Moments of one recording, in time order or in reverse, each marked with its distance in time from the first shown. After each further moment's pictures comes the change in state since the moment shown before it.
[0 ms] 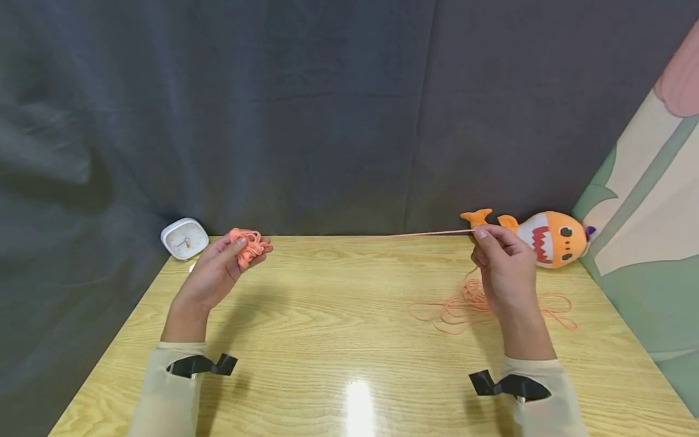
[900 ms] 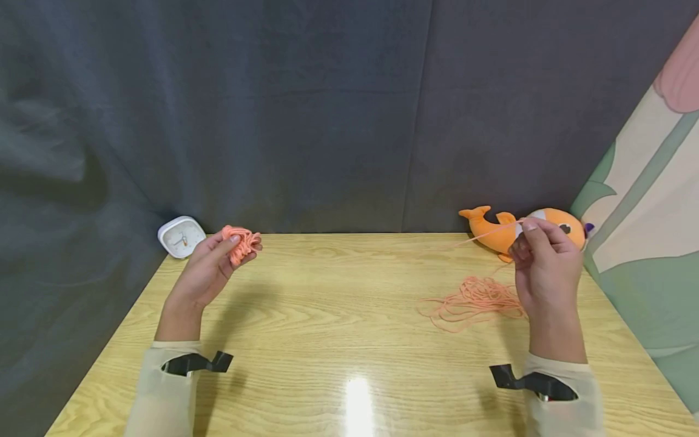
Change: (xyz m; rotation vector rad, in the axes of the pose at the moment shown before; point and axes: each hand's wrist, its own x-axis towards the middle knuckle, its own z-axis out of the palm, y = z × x) left_hand -0.003 0.002 -0.008 -0.026 0.046 0.032; right_hand 0.001 -0.033 -0.025 0.099 0.207 -0.039
